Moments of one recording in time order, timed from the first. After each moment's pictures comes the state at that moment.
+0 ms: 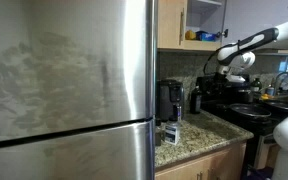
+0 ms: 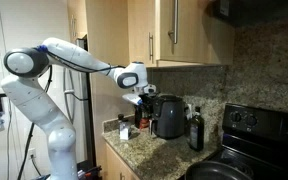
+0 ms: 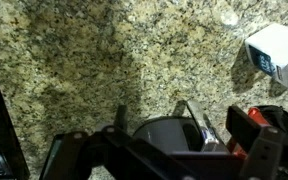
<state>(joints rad) 0.02 -0.48 -0.24 -2.45 0.08 2.19 -0.35</state>
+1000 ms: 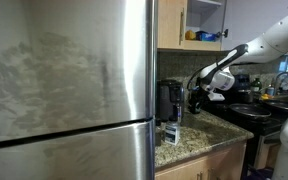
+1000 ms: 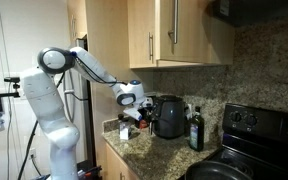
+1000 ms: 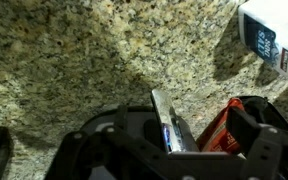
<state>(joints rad) 0.20 -0.26 -0.21 -2.57 0.40 2.67 -0.52</state>
